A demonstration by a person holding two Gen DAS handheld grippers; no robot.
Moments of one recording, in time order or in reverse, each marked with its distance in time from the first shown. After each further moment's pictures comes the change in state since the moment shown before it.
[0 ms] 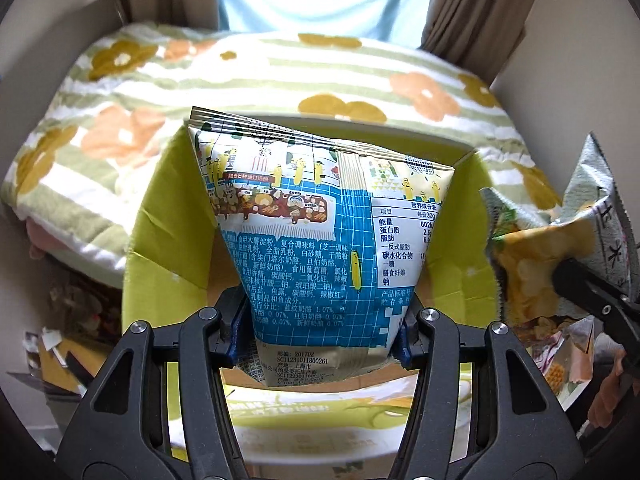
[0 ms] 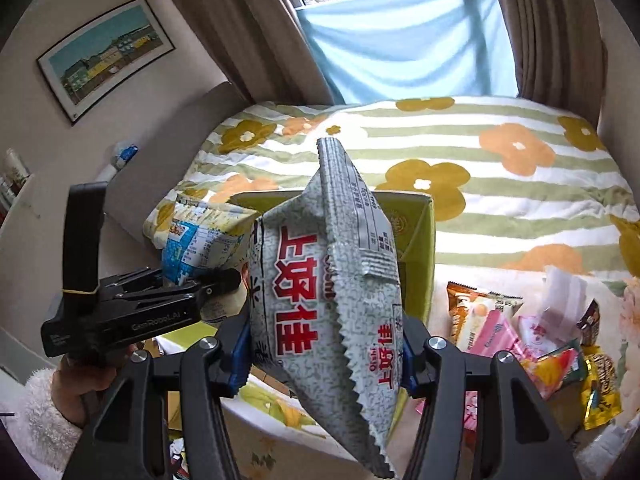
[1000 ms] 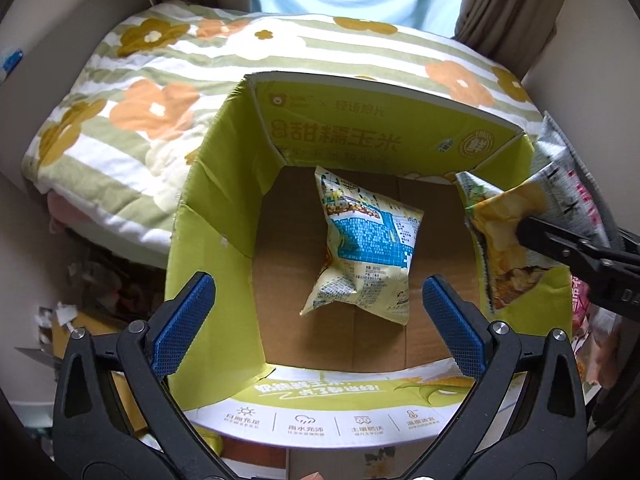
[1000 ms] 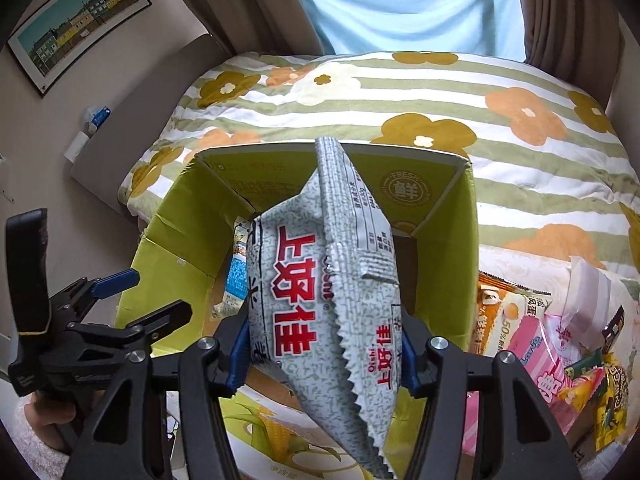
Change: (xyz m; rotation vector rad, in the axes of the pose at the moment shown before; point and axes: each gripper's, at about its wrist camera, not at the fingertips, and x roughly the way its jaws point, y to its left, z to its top) left arm 0.001 0.034 -0.027 -0.050 0.022 0.099; right arm 0.076 0.011 0.017 -0.035 0.187 -0.074
